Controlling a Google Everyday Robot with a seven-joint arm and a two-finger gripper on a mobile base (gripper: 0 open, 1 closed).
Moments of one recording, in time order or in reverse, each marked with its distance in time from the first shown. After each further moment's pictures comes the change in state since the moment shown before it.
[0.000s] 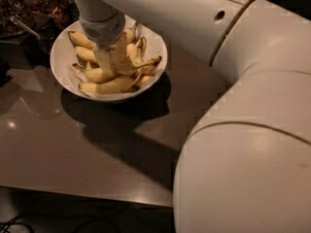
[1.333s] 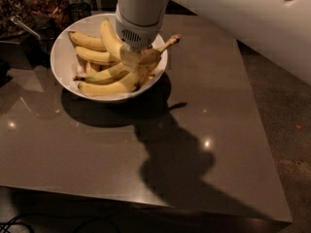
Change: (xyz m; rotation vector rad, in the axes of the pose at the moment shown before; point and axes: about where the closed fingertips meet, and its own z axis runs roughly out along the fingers) arm 0.062 0.005 -0.048 0.098 -0.277 -0.080
